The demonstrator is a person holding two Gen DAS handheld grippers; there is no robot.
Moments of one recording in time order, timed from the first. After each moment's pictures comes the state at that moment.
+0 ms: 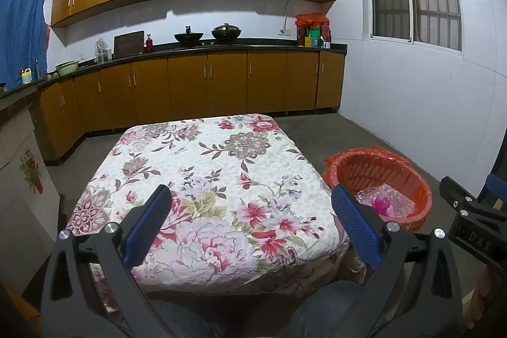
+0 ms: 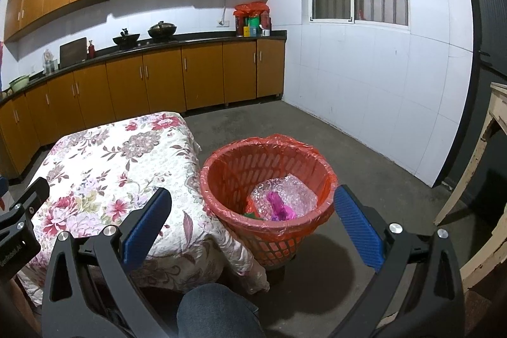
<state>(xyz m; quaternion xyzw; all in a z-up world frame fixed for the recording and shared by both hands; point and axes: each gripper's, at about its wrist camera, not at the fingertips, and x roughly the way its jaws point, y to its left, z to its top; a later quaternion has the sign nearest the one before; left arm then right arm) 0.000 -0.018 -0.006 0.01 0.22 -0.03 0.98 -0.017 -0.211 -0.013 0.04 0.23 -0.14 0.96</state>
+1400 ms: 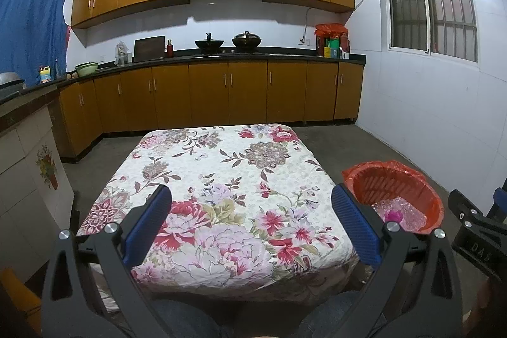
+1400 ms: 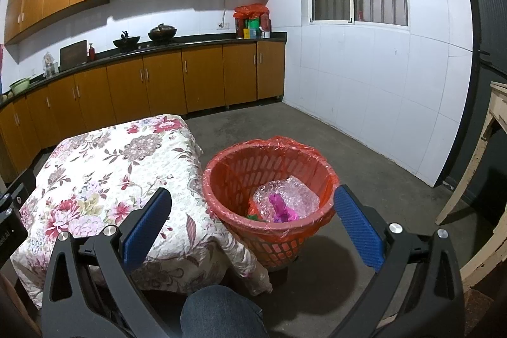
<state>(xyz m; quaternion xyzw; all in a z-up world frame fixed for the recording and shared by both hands) -0.008 -0.006 0.007 0.00 0.20 0.01 0.98 -0.016 -0.205 -0.010 0.04 0.22 -0.14 0.96</state>
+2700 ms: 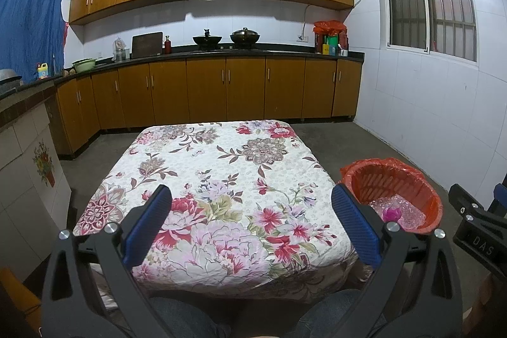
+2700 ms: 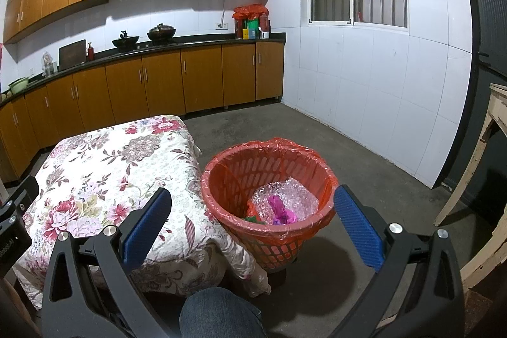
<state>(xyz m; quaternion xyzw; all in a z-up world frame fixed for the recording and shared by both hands) -0.005 -0.006 0.003 -0.01 0.20 0.01 0.98 -0.015 -0.205 -0.010 0.04 0.22 -0.14 0.96</state>
